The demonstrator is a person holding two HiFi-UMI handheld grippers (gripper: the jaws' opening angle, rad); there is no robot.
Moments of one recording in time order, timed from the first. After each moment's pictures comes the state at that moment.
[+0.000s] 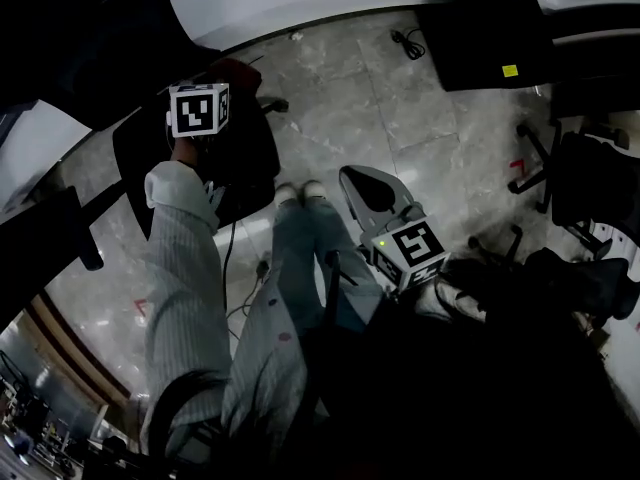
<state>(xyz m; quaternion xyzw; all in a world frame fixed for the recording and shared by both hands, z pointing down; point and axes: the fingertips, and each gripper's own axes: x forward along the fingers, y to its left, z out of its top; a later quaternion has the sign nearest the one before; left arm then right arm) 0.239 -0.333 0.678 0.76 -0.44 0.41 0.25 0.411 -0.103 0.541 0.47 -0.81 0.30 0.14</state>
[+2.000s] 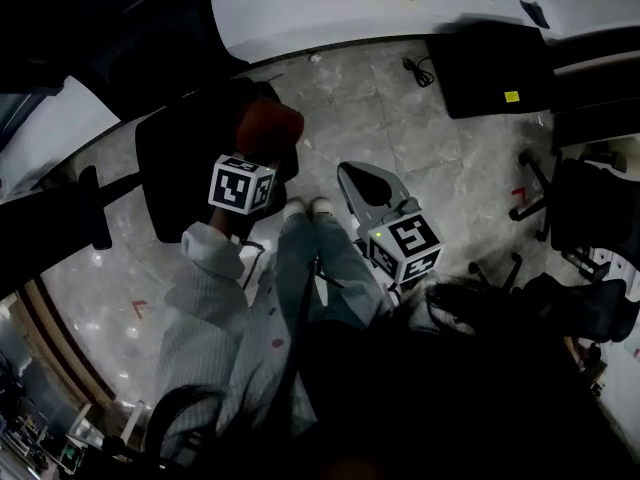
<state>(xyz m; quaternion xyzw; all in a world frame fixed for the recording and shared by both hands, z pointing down) 0.274 -0.140 0.647 0.81 -0.27 0.39 0.35 0.376 -0.100 0.499 0.46 -0.84 0.27 0.13</state>
